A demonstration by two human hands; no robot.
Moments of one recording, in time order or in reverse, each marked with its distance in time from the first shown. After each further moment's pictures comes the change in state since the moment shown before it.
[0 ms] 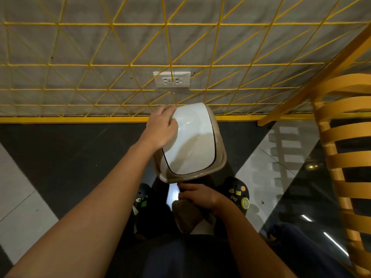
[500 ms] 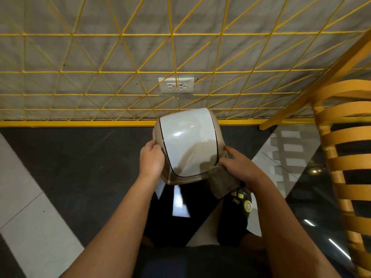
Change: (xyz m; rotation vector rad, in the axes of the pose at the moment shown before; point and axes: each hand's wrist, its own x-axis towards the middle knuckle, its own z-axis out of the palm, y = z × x) left_hand -0.060 -0.011 0.017 -0.662 0.269 -0.615; right_hand -0.032 -0.035 -0.076 -0.027 0.438 -0.174
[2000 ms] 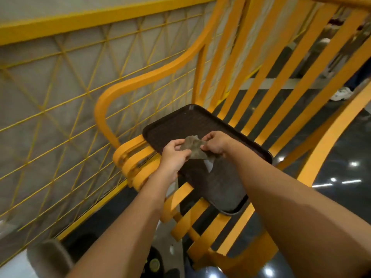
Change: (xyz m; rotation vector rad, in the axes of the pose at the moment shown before) left_hand -0.274 0.163 0.390 0.152 -1.021 0.334; right_hand -0.189 0.080 -0.384 0.186 0.732 0.229
